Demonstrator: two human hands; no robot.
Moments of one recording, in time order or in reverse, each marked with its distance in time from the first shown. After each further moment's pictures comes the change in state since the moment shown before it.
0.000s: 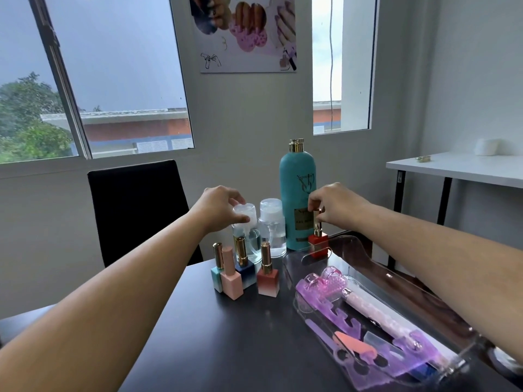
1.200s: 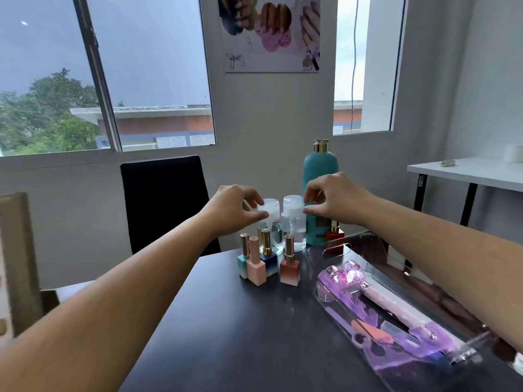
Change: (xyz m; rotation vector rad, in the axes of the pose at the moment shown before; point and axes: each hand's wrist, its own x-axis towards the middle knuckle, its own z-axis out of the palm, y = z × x) left_hand -0.050 0.001 -0.029 -0.047 0.028 0.119; right_hand -0.009 -0.066 -0.021 0.023 0.066 -0.145
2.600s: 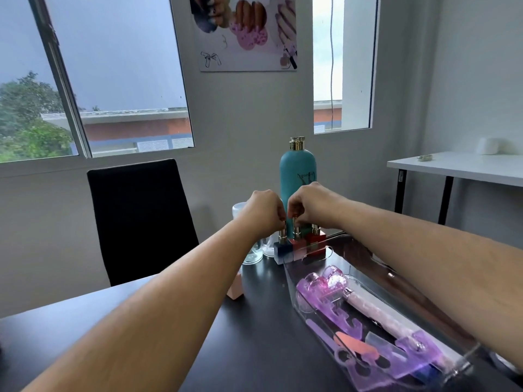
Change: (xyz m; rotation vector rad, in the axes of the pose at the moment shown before) left_hand 0.058 0.057 0.071 0.149 -0.082 -0.039; right_hand 0.015 0.032 0.024 -0.004 -0.153 0.108
